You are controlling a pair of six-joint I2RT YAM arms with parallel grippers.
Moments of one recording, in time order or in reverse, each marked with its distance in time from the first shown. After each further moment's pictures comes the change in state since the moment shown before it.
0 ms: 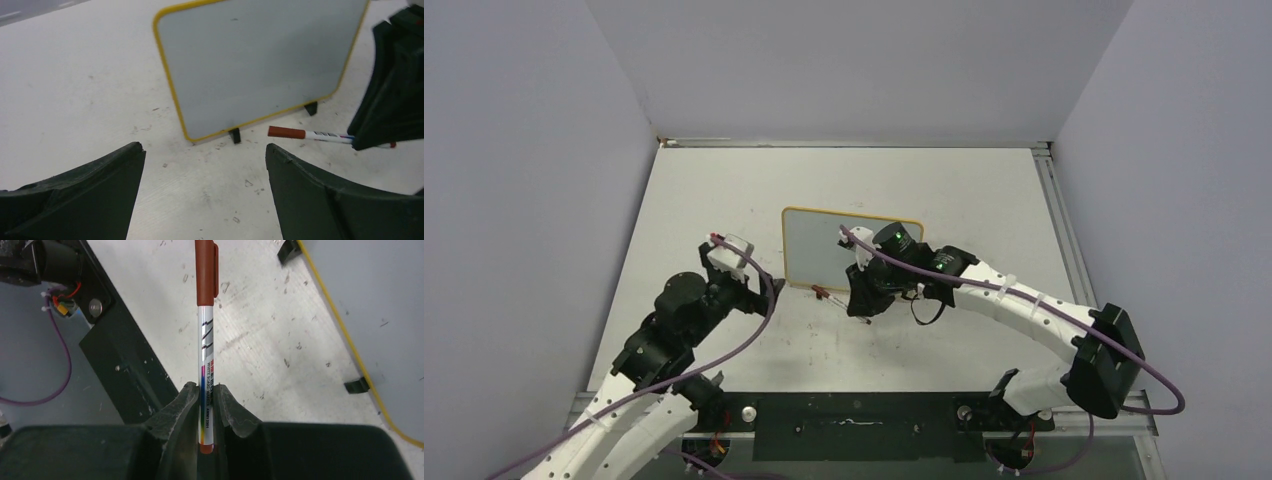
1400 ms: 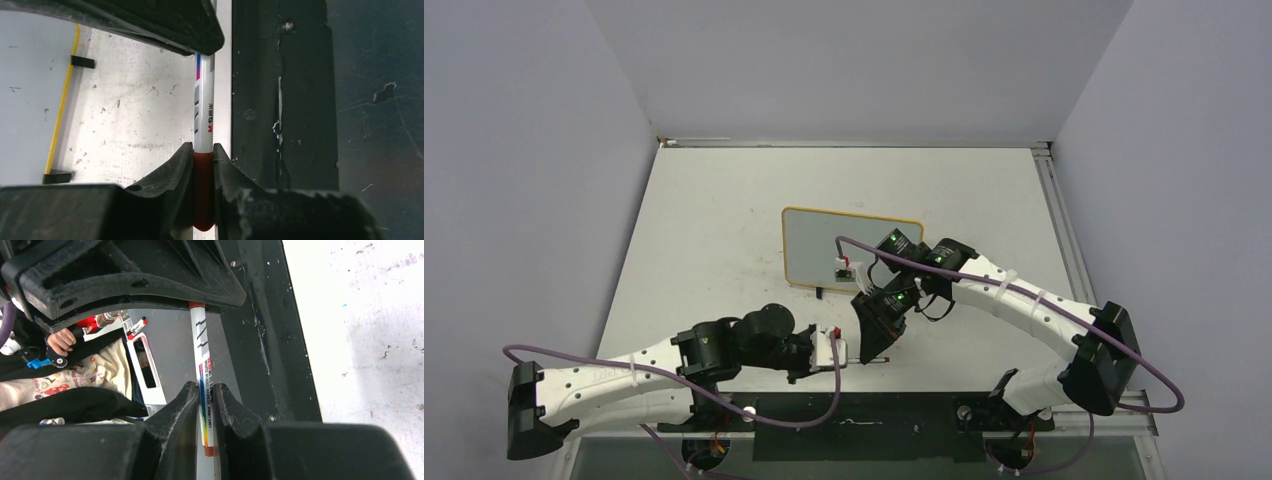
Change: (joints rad) left arm -0.667 0.286 -0.043 0.002 0.359 0.333; right arm -0.011 0.012 0.083 -0.415 -0.533 -0.130
